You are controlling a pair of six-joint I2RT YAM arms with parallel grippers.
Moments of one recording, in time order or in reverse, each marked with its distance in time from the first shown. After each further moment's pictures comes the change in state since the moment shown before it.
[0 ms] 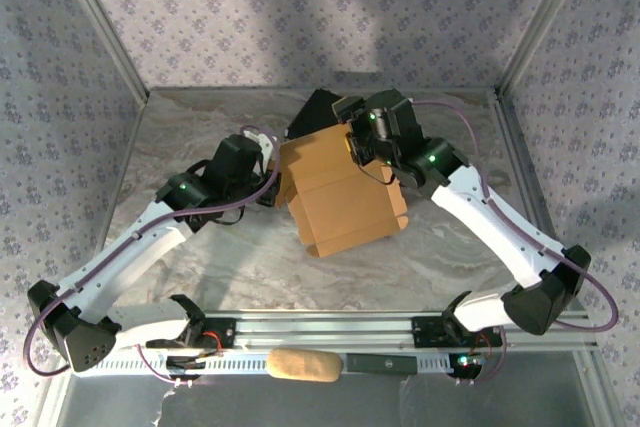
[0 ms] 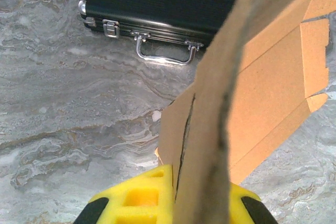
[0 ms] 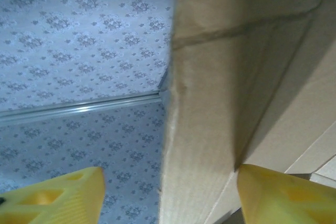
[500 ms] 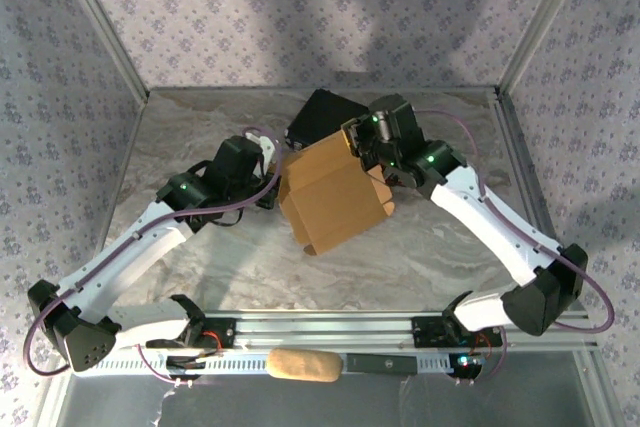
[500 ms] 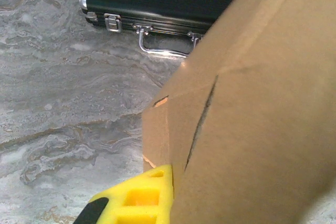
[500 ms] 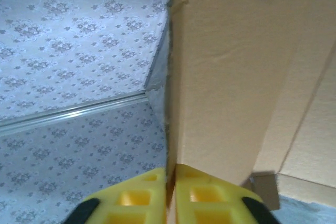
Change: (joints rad) left arm -0.004 0.000 0.000 -0.022 -0.006 0.033; right arm -0.060 -0.021 -0.107 0.029 -0.075 0.040
